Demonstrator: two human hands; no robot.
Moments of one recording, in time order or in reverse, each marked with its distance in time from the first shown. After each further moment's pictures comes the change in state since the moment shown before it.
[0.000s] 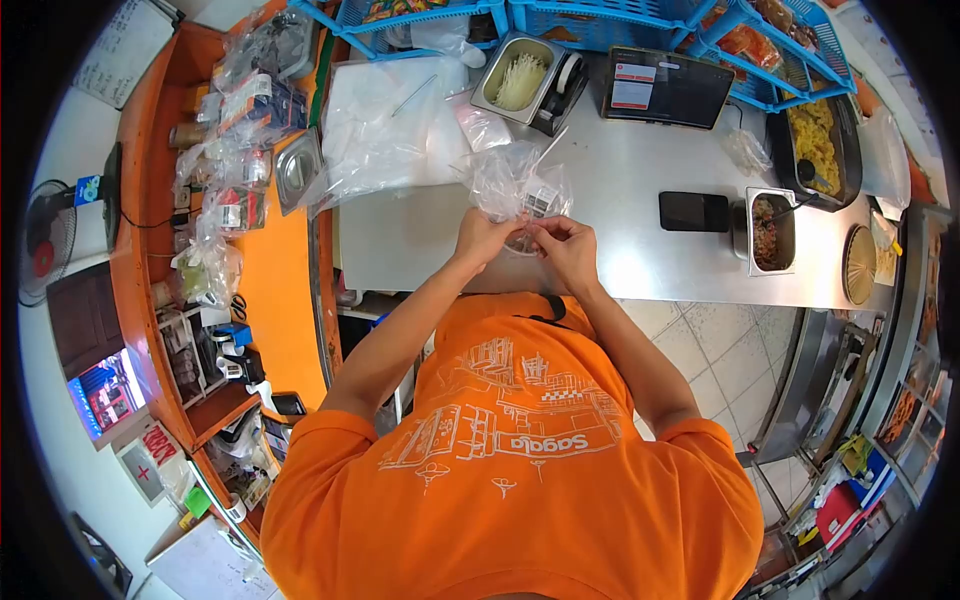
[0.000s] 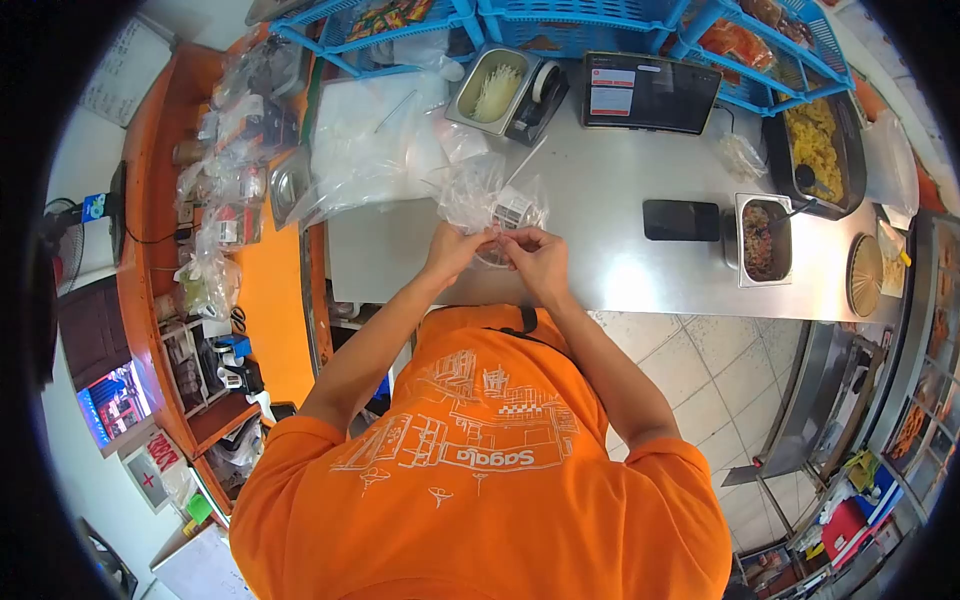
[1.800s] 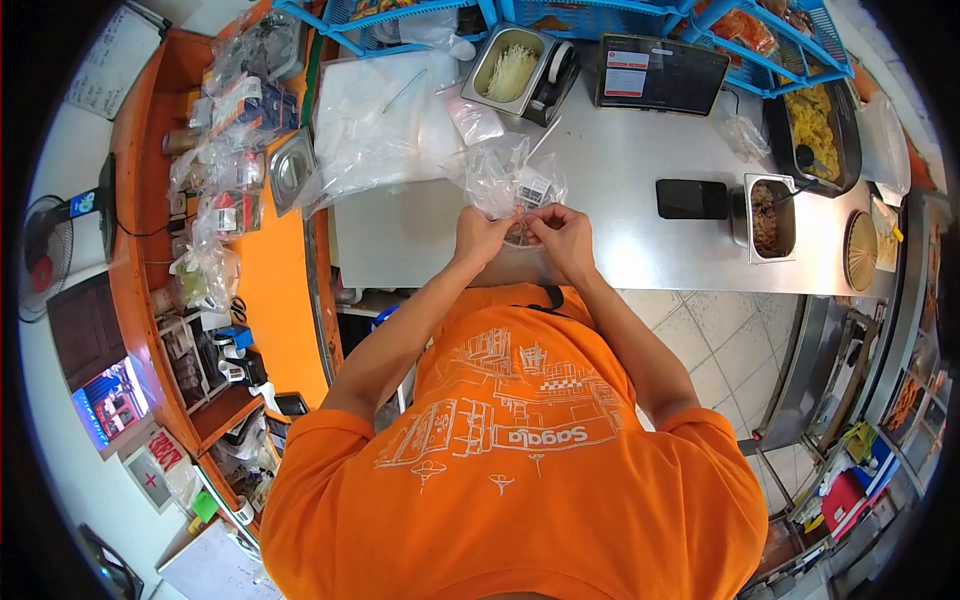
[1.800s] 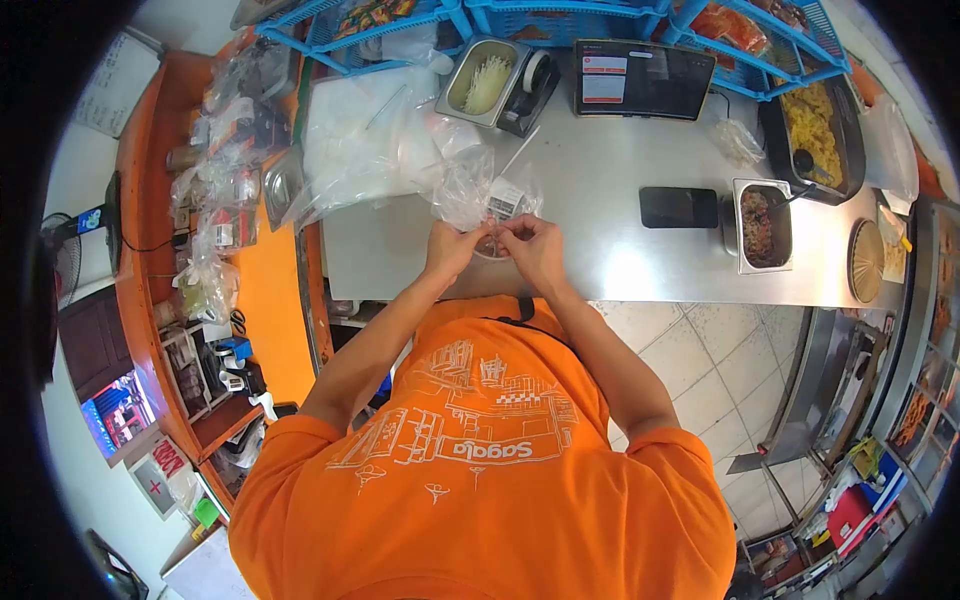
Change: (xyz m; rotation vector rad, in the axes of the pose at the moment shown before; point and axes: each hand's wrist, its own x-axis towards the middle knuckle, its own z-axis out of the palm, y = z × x) left_hand -0.009 -0.004 0.012 0.154 0.178 0.124; right_hand 0.007 0.003 -0.002 -0.097 -0.004 0.019
